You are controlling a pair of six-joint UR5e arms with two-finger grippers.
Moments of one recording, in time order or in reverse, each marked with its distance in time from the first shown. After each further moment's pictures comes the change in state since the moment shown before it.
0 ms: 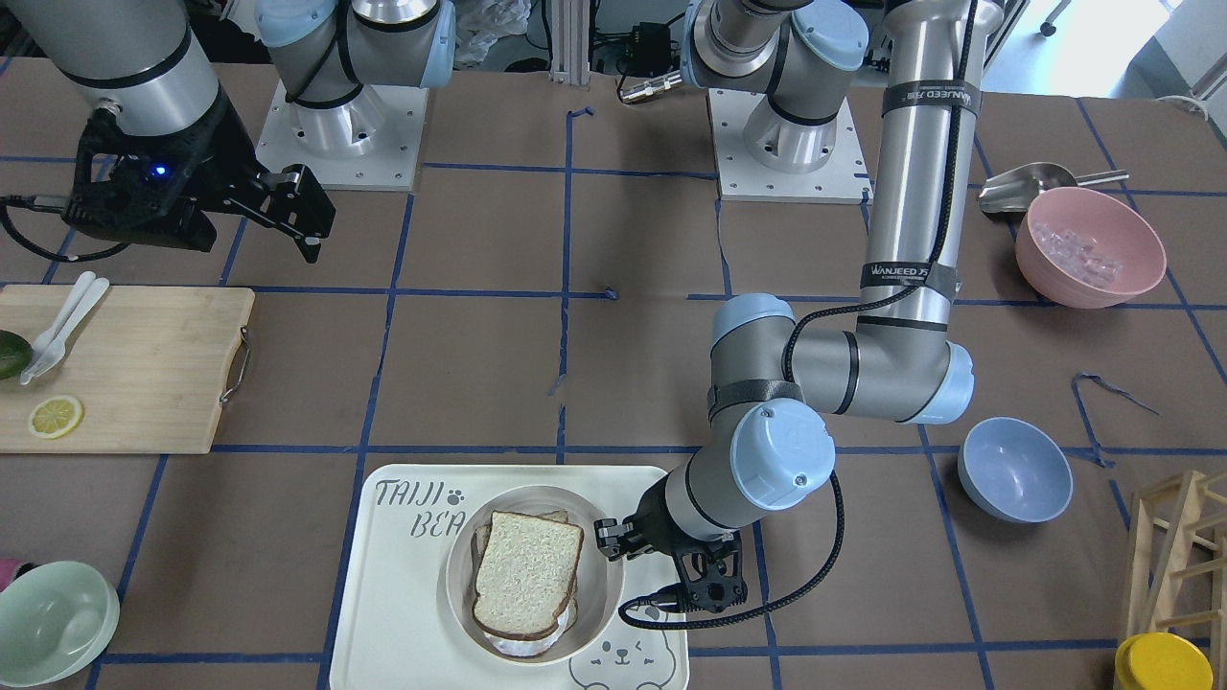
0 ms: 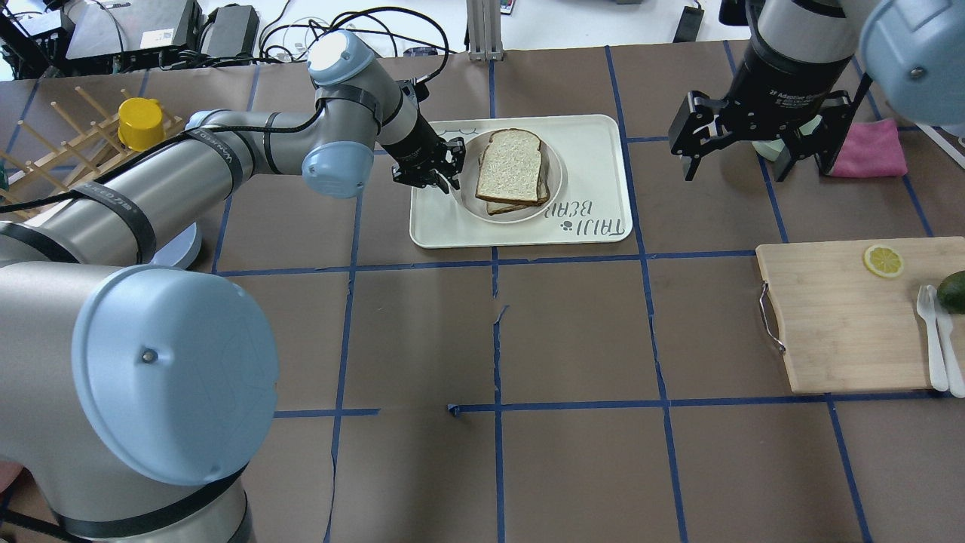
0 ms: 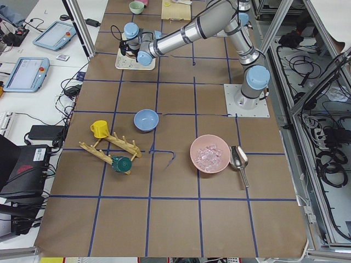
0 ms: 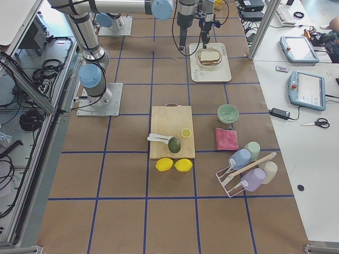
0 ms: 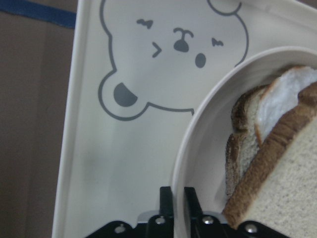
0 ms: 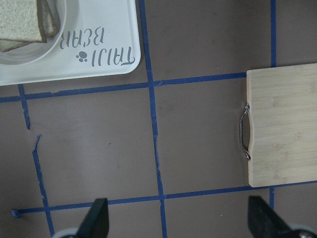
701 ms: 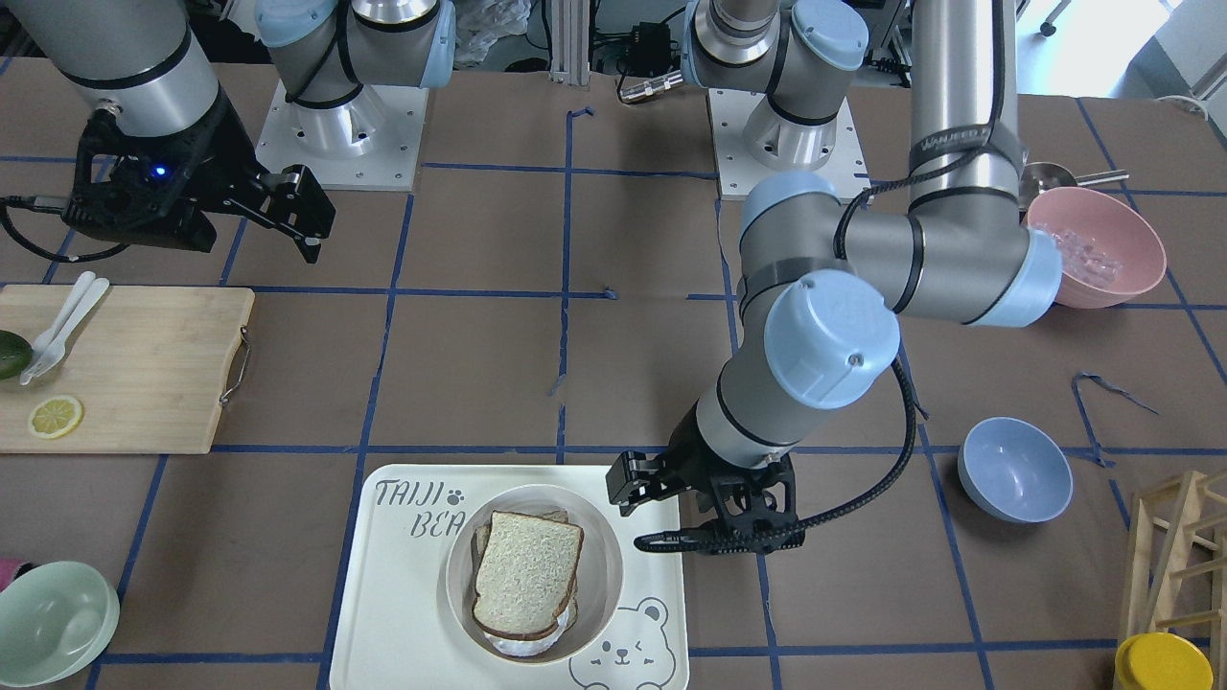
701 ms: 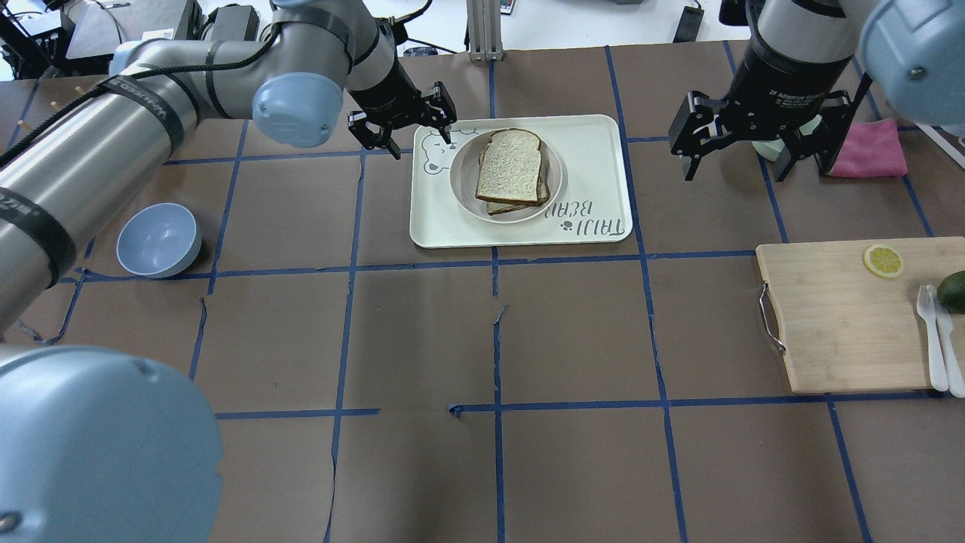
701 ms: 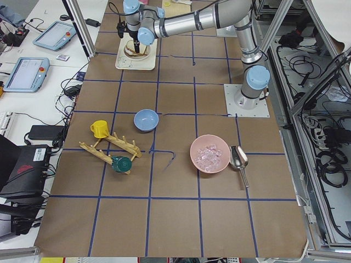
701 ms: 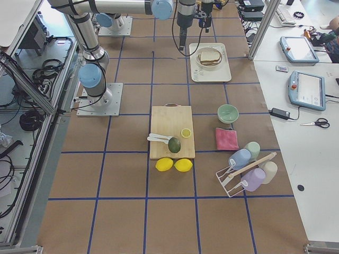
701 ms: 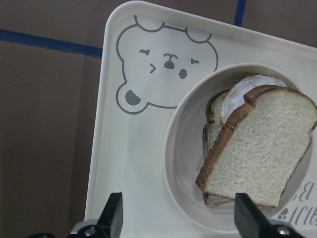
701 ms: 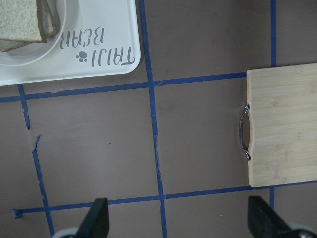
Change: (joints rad) left arm -0.005 0.215 0.068 -0.267 0.161 0.057; right arm 0.000 0.000 0.000 0.000 0.000 0.000
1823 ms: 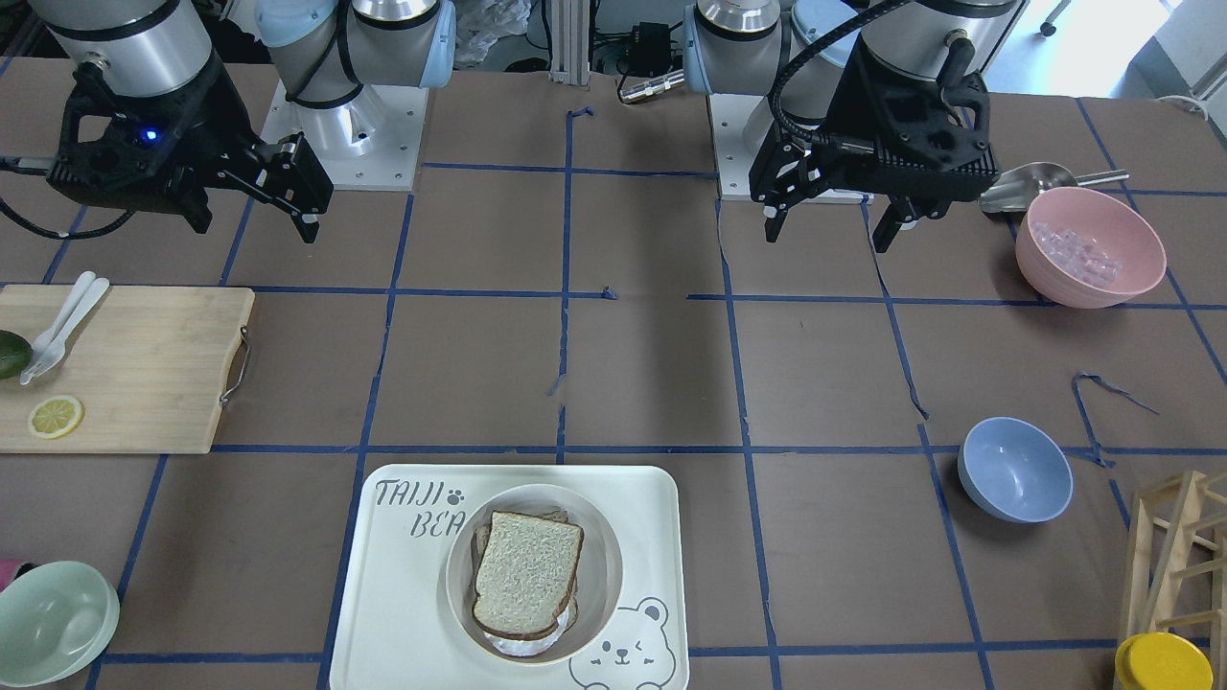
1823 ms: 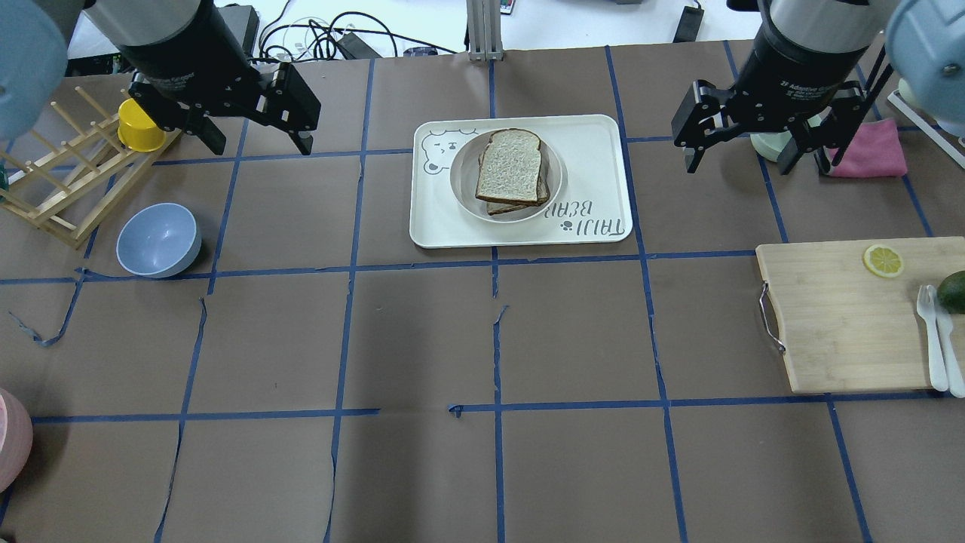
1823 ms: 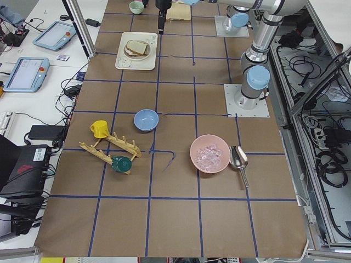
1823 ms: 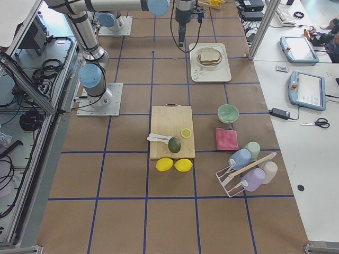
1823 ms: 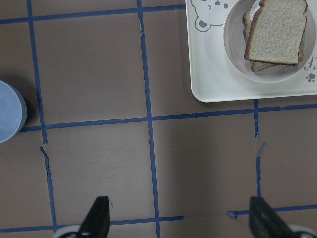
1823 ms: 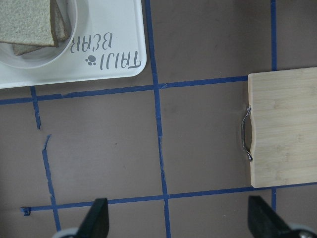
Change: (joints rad) left arm 0.093 0.462 -0.095 -0.380 0.159 0.275; right arm 0.000 -0.038 -0.010 0.010 0.016 -0.003
